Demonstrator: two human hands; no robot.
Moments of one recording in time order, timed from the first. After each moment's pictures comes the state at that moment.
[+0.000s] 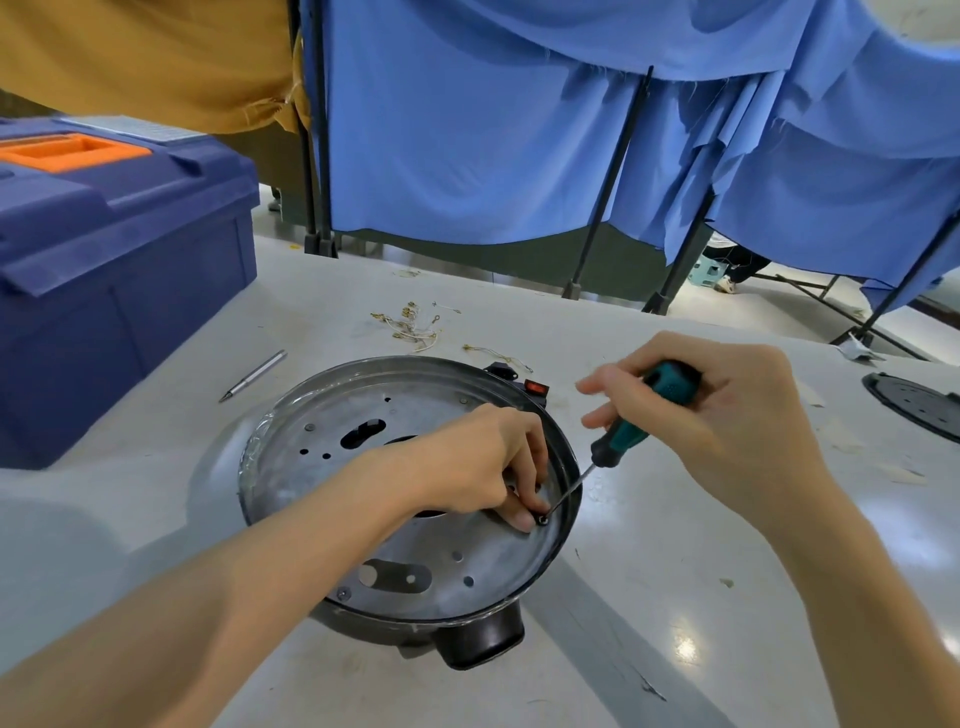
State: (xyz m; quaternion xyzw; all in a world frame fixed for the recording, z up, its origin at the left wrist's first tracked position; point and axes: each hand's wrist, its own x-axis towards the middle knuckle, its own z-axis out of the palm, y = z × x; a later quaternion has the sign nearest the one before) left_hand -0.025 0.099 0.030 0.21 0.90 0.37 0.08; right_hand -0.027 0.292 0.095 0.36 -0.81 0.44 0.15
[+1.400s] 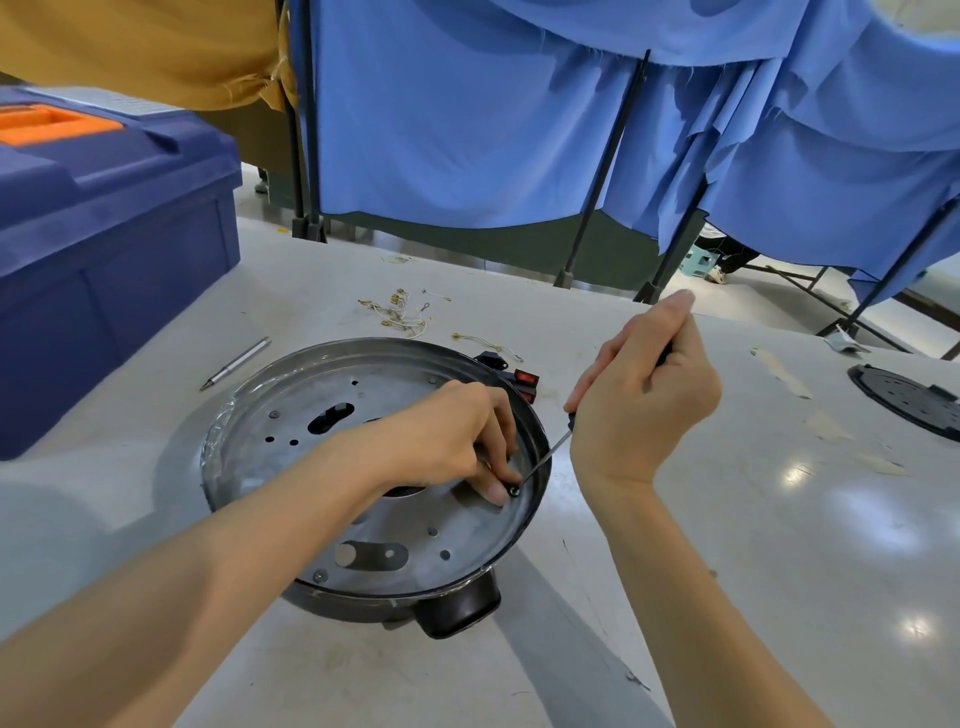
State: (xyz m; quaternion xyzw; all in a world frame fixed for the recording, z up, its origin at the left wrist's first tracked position) left_hand -0.035 0.086 0.026 0.17 0.91 0.37 0.06; right_hand -0.050 0.217 0.059 0.09 -0.64 0.61 0.46
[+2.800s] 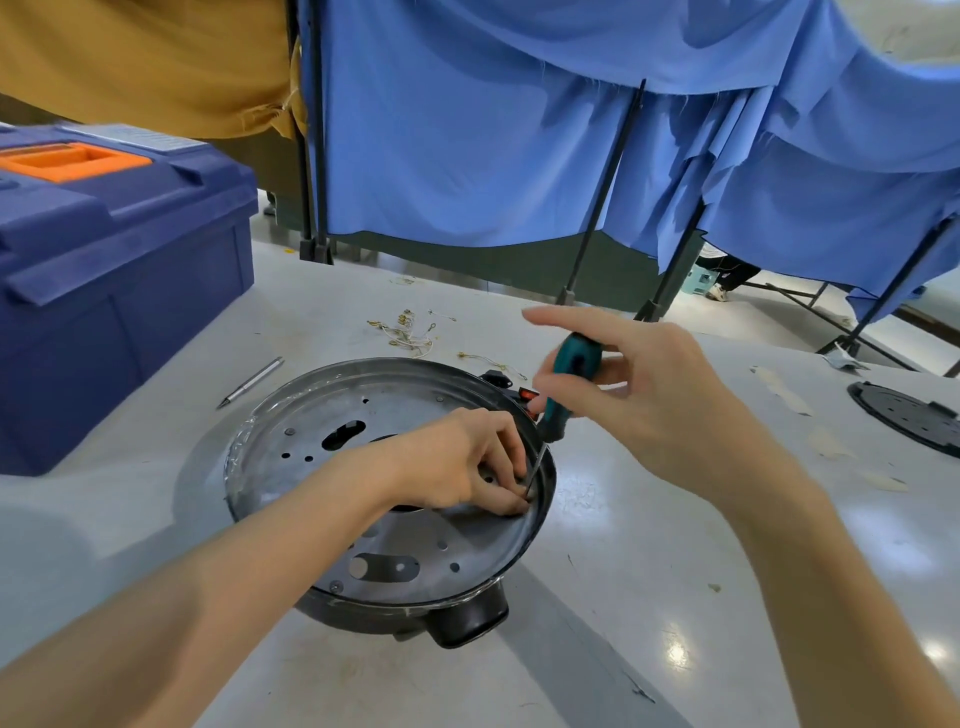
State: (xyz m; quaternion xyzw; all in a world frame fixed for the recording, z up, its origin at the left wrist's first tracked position) left_hand -0.025 0.083 0.023 0.15 0.85 0.49 0.09; right_hand -0.035 0.266 0.111 0.39 -0.85 0.35 0.09
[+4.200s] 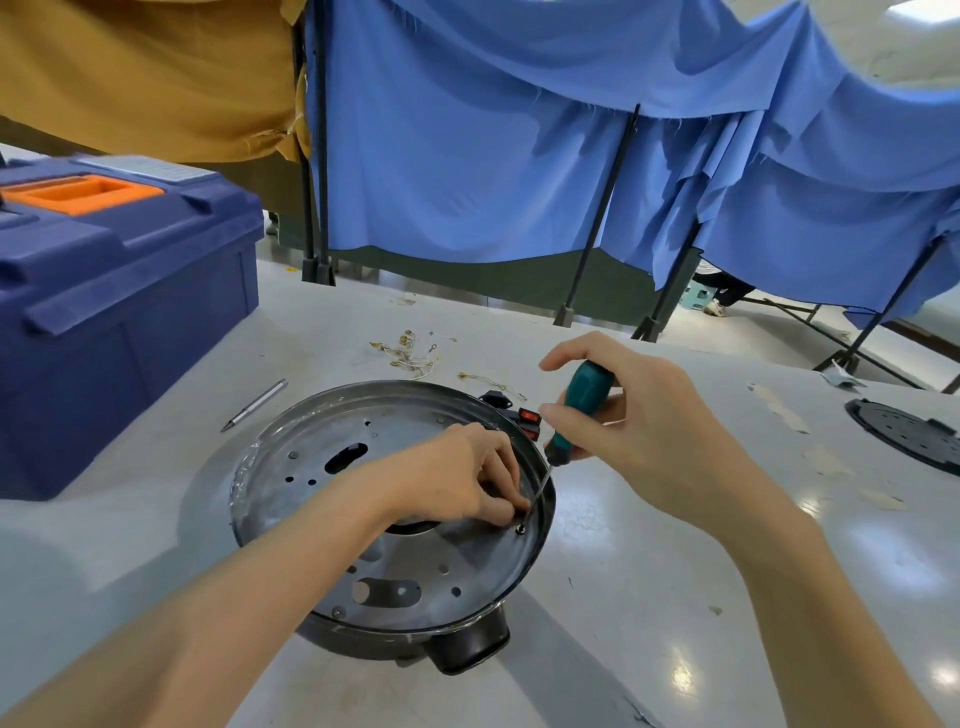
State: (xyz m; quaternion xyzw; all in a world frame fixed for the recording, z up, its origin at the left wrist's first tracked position) left_hand -0.031 0.081 0.028 0.14 0.88 0.45 0.09; right_hand -0.035 0.268 0.107 0.35 -0.87 0.34 0.09
